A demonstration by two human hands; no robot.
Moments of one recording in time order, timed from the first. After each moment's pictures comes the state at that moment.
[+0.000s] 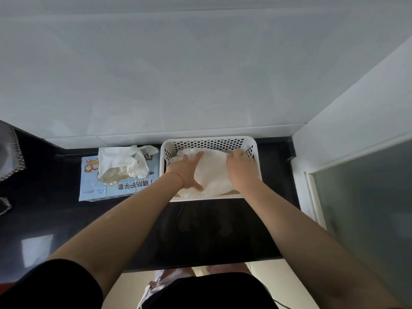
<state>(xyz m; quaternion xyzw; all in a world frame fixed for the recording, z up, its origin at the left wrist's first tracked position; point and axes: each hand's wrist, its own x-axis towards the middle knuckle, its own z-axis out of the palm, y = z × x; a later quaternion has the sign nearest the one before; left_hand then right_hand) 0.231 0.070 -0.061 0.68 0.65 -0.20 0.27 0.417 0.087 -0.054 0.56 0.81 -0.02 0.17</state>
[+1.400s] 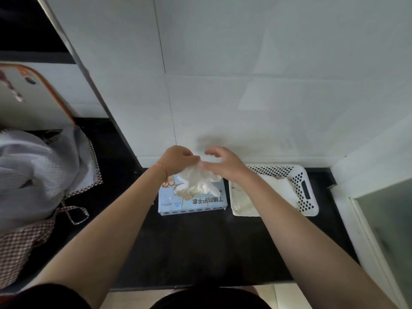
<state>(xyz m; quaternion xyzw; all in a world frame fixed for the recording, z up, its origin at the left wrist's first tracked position) 0.004 0.041 0.069 0.56 0.71 0.18 0.40 0.189 0.063 0.065 0.53 0.70 -0.46 -0.13</state>
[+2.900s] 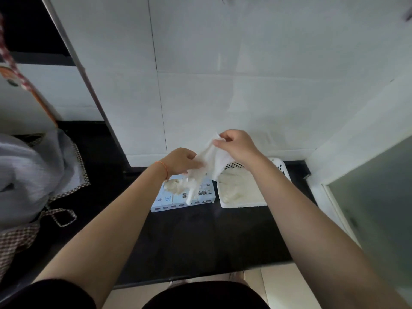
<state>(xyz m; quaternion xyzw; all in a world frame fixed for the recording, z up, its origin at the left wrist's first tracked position) 0.033 0.019 0.079 0.59 0.61 0.18 0.50 0.223 0.047 0.124 0.59 0.64 -0.41 -0.27</state>
